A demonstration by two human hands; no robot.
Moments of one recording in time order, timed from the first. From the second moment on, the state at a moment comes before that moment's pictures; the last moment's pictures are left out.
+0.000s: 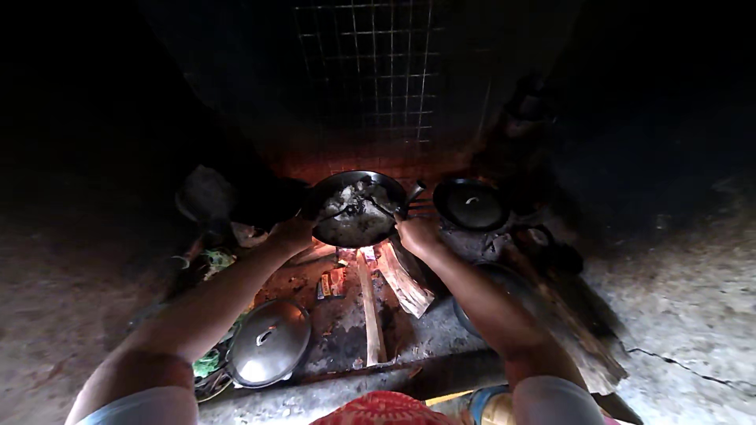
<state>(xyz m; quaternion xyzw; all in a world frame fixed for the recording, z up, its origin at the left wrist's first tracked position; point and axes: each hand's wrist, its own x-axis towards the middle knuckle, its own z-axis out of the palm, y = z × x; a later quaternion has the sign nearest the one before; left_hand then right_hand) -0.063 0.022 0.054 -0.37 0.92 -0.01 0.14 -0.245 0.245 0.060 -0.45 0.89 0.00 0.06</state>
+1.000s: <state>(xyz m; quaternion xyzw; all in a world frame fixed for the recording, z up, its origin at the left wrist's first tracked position) -0.067 -0.052 0.087 -0.33 0.94 -0.11 0.06 -0.244 0.270 0.071 -0.40 0.90 -0.06 0.14</state>
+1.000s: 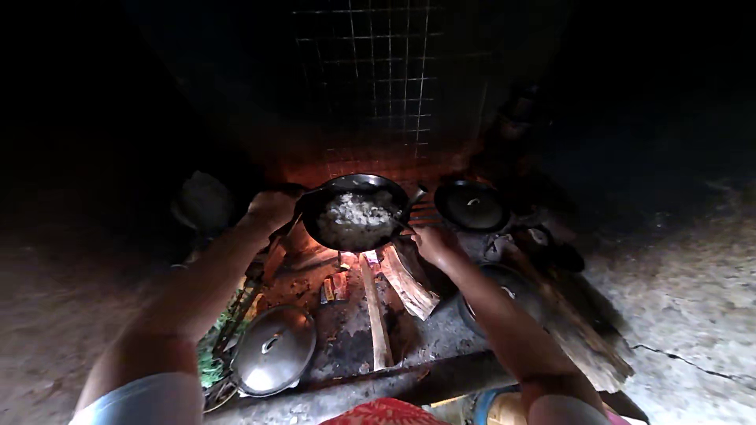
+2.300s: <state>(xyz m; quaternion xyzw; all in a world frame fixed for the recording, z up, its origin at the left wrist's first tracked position) -0.146 -0.055 0.025 -0.42 0.85 0.29 0.15 -0.285 0.143 0.062 -0.38 0.89 -0.12 0.23</state>
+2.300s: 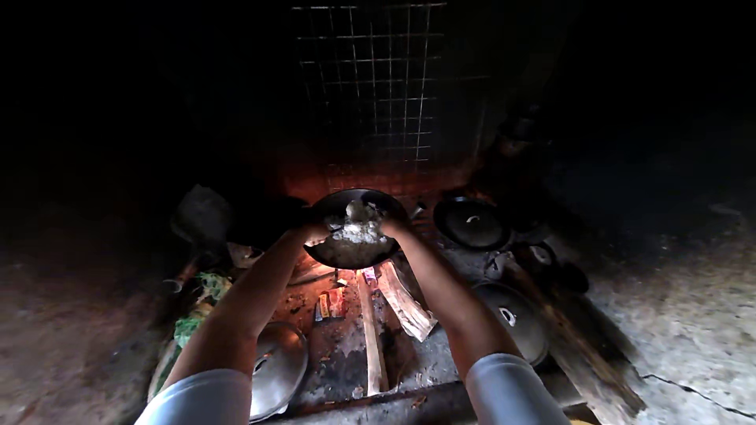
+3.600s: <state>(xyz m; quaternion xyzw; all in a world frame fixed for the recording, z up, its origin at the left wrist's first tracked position) -0.073 -0.040 0.044 -0.36 0.89 0.19 0.19 -0.276 0.244 0.069 -0.47 0.87 0.07 0.13</state>
